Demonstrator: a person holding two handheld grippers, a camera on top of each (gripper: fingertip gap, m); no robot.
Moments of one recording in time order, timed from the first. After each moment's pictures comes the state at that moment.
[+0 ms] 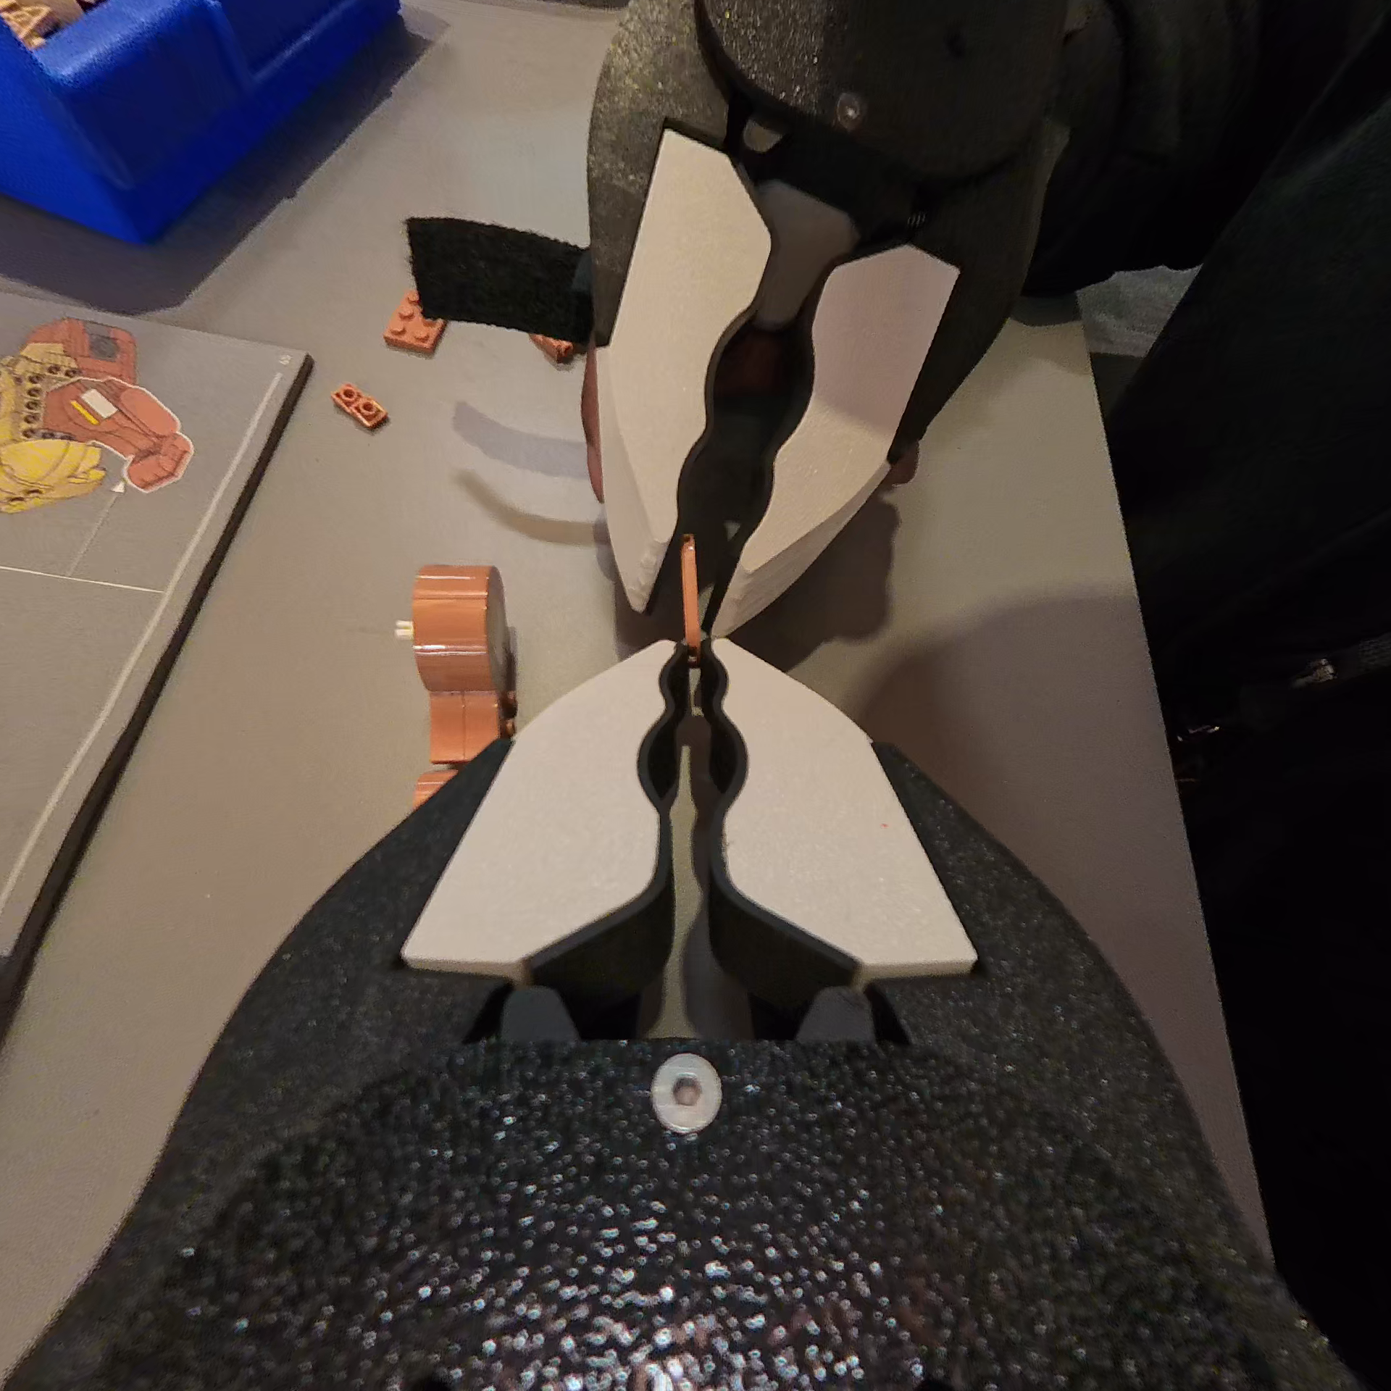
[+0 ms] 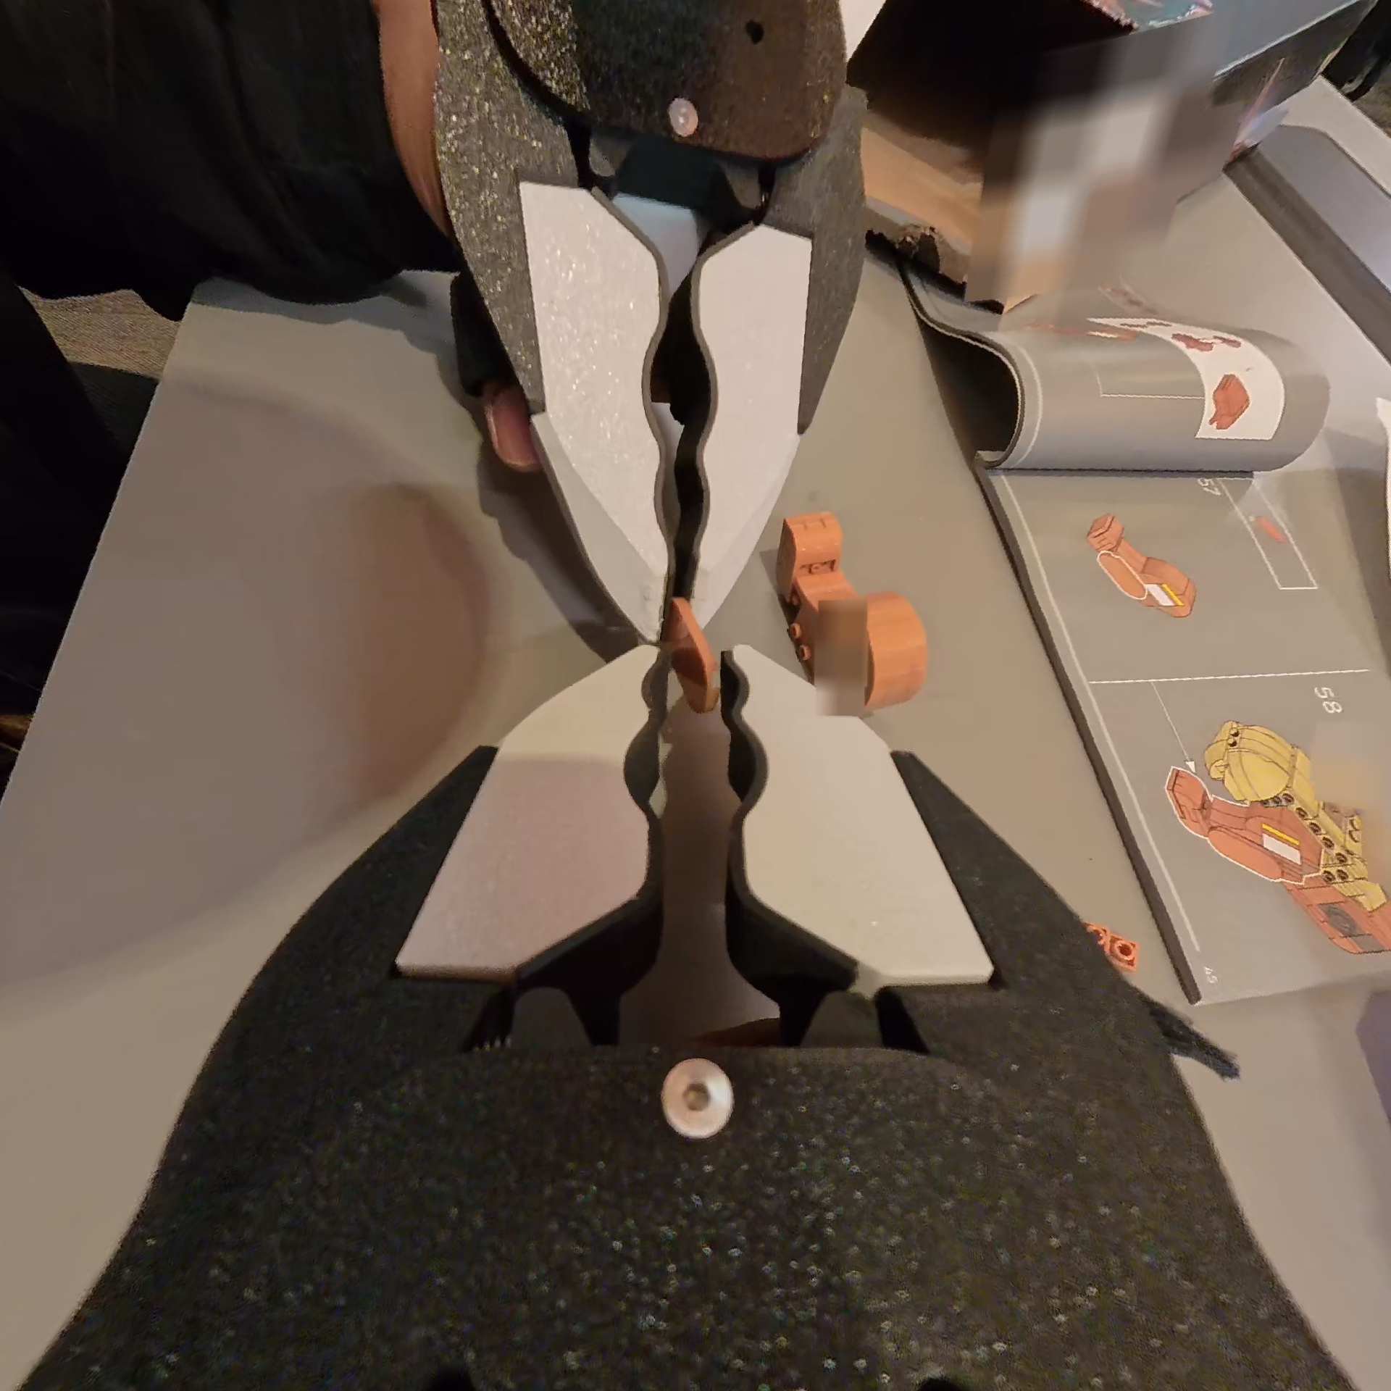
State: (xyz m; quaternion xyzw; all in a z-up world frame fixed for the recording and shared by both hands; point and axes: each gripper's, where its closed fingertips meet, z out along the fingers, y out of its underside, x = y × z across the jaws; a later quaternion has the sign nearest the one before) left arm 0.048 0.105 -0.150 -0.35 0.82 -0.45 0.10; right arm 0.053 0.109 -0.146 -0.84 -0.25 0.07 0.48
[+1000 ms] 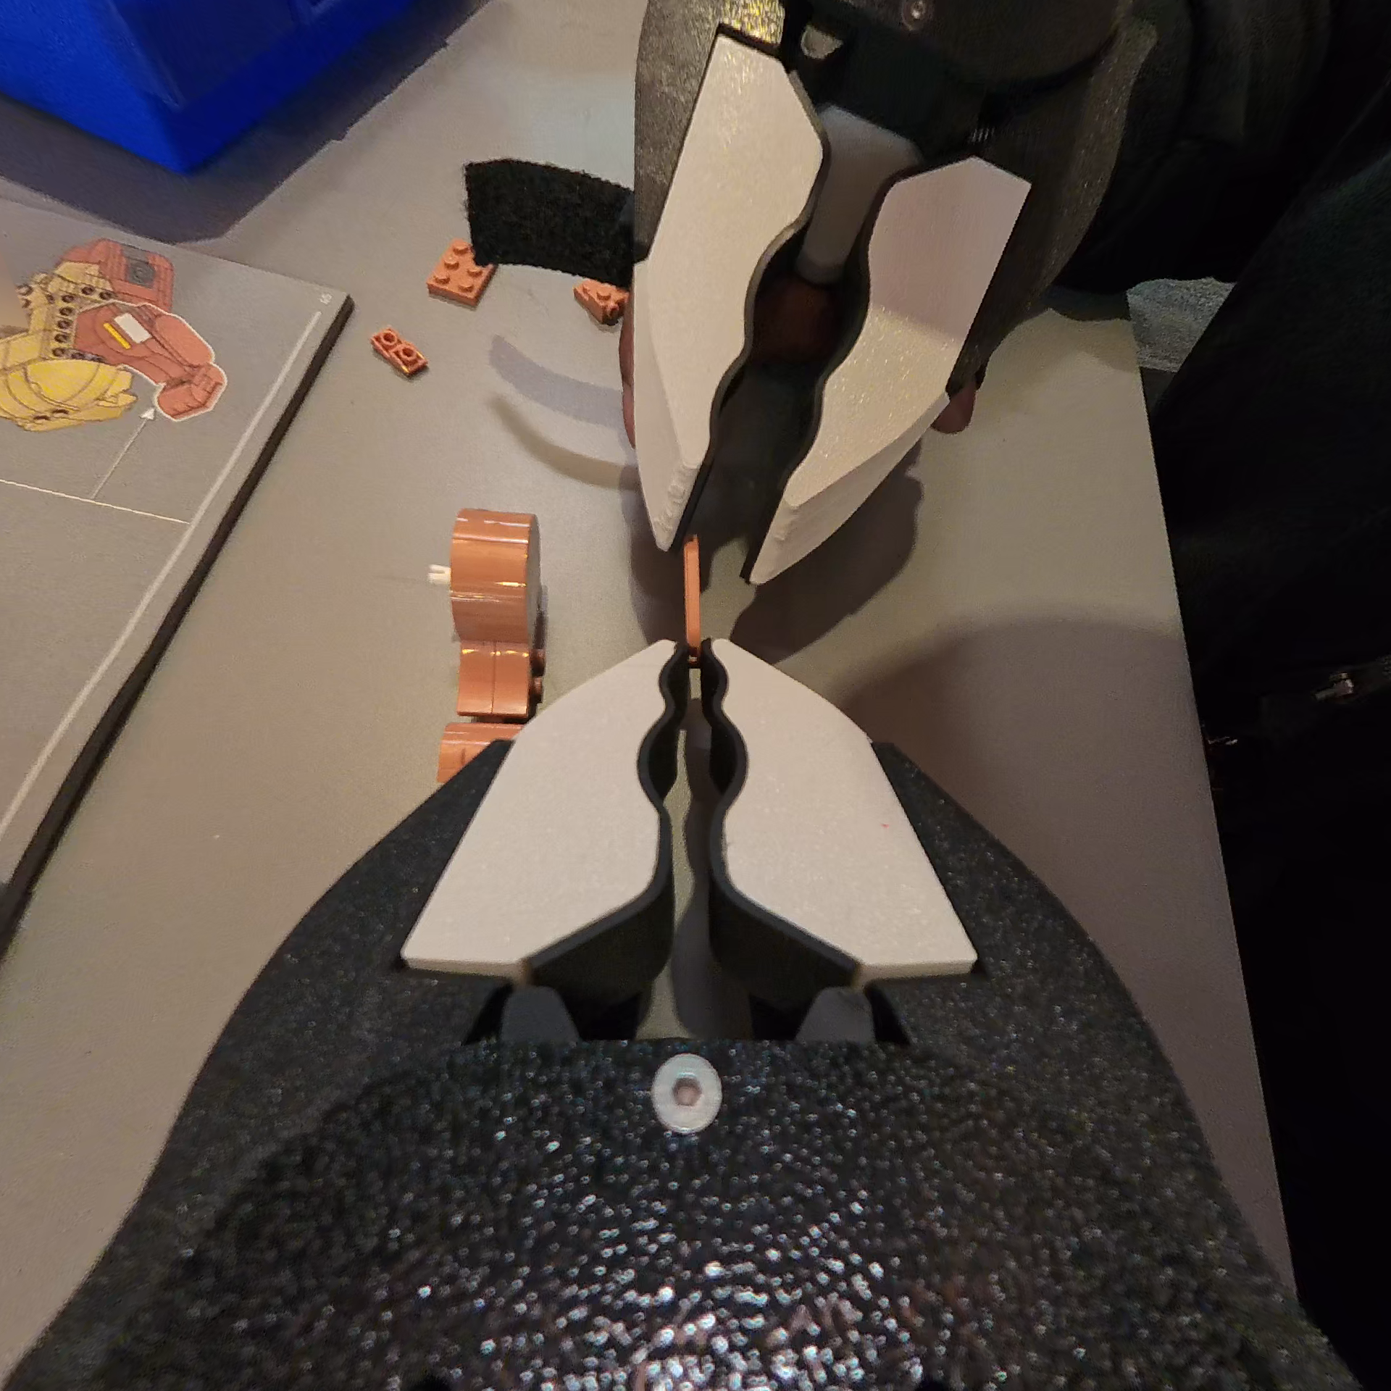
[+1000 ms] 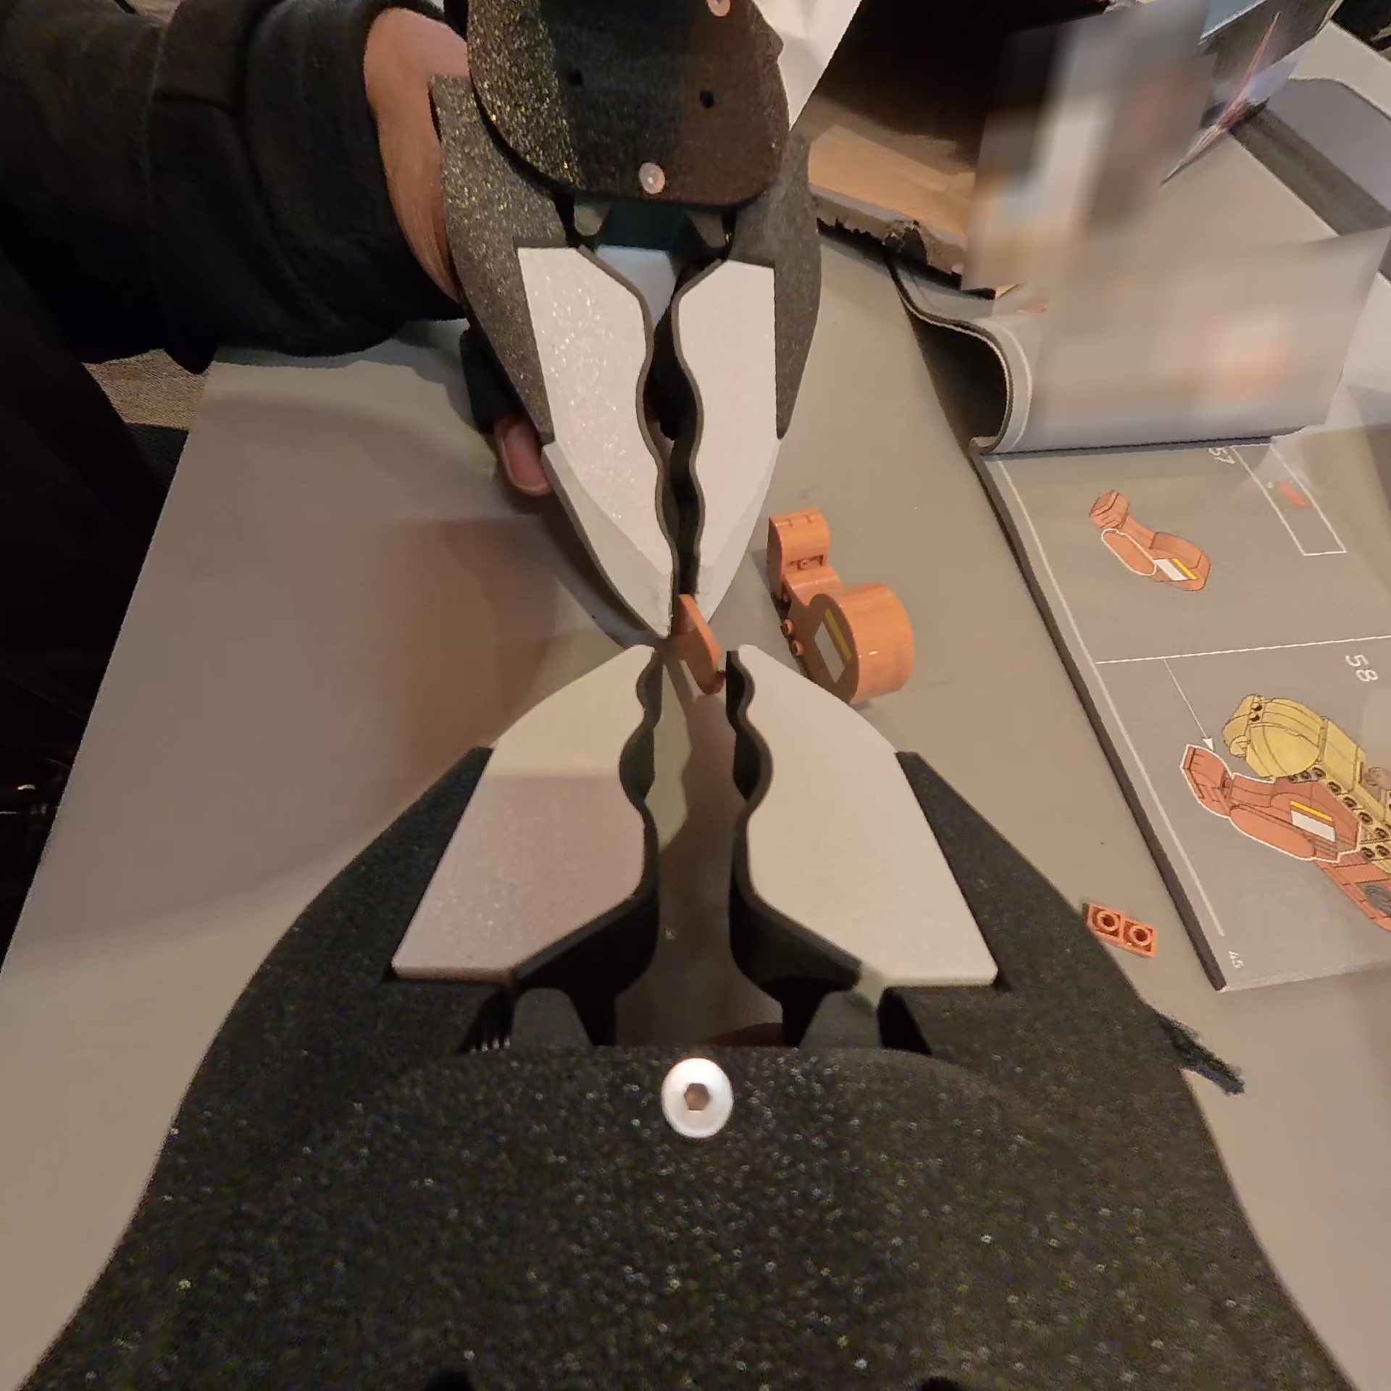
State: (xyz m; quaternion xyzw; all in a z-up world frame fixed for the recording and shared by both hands) left arm 0.049 0.115 -0.159 -0.38 0.81 -0.45 0.10; right arm 0.057 0.109 -0.143 -0.84 -0.22 0.10 0.49
